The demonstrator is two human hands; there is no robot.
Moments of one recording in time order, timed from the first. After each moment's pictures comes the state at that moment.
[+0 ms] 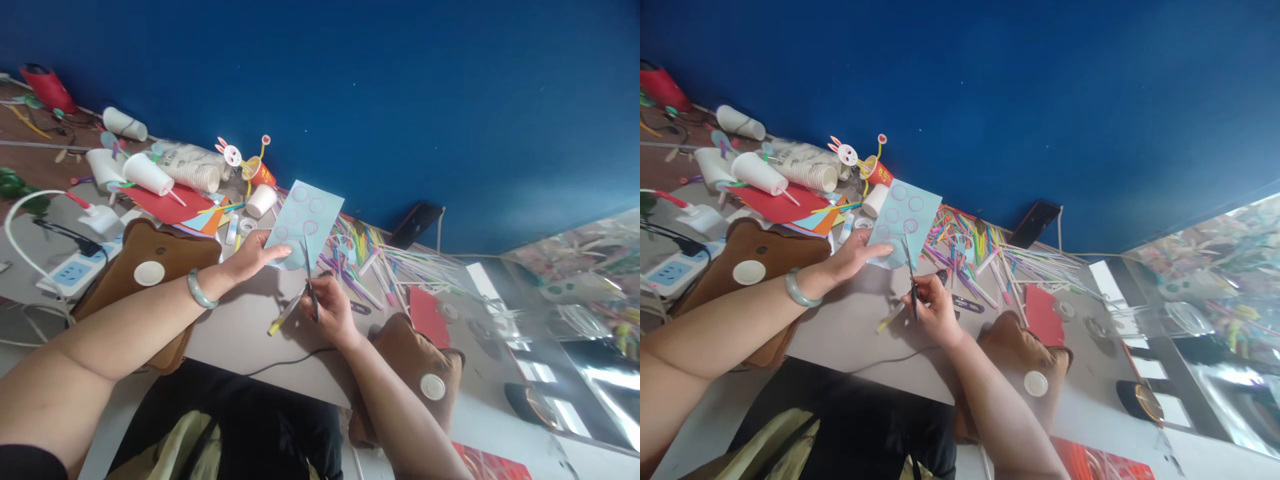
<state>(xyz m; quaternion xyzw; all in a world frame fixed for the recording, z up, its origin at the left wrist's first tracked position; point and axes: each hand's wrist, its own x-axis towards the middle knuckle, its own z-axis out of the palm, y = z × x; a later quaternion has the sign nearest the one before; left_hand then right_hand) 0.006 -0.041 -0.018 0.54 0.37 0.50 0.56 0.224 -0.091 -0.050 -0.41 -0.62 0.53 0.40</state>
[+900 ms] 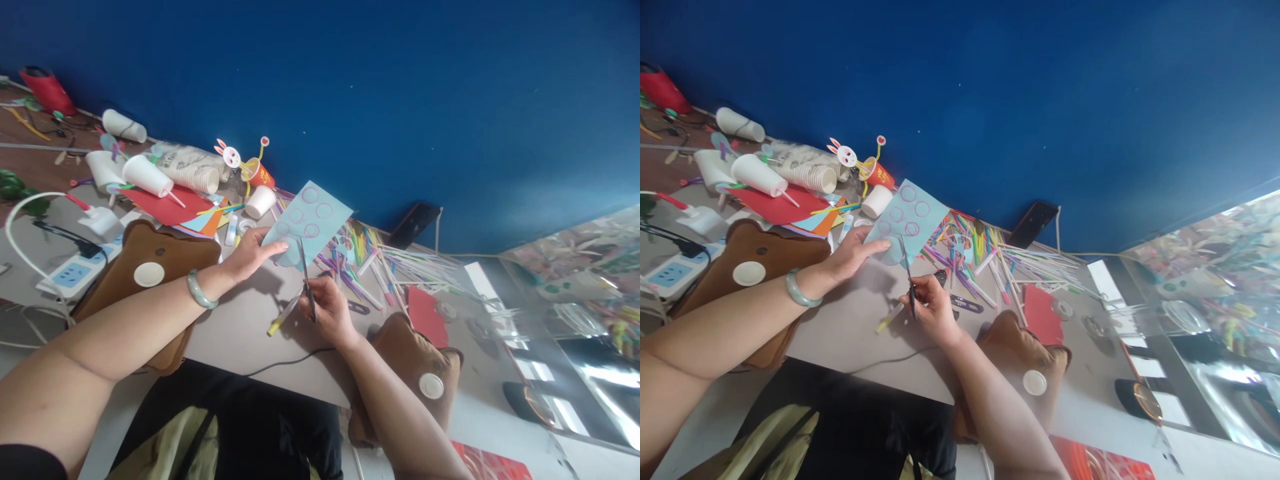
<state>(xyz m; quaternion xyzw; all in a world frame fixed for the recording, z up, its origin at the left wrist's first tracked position) 0.006 -0.035 -0.026 0.53 0.36 0.54 0.55 0.223 -0.090 -0.053 -0.42 -0.61 0.54 0.40</state>
